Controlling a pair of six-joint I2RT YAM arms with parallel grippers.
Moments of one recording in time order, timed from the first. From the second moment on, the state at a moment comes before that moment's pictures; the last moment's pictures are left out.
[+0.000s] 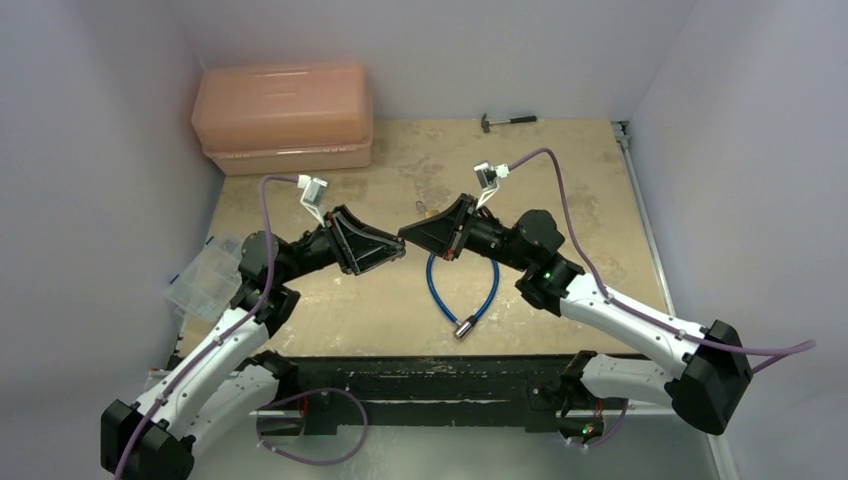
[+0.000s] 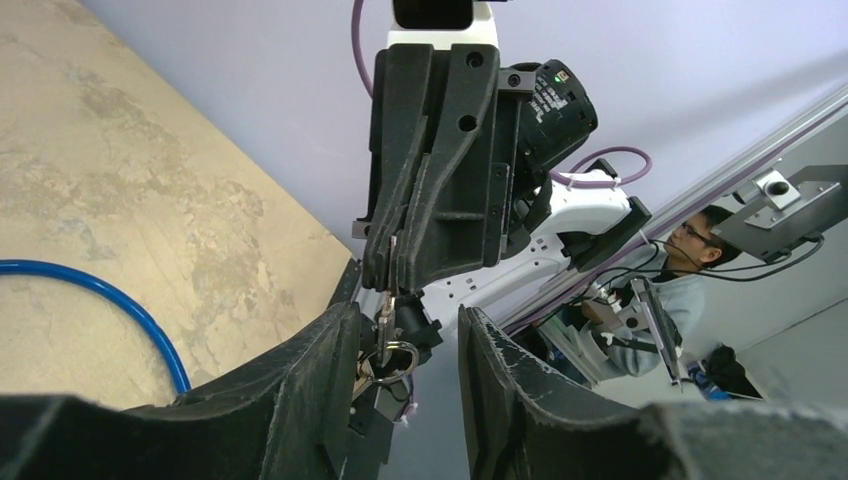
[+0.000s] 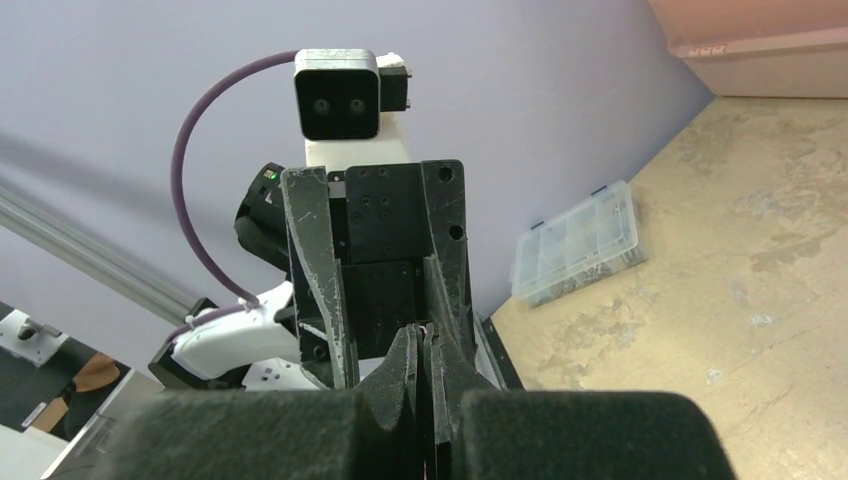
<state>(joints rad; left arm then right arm) -0.47 0.81 0.58 0.52 0.73 -1.02 0.82 1.12 0.81 0.54 -0.36 0.90</state>
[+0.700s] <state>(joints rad) -0.47 0.79 0.57 0.48 0.74 -1.02 0.82 1.13 0.81 0.54 -0.39 0.91</state>
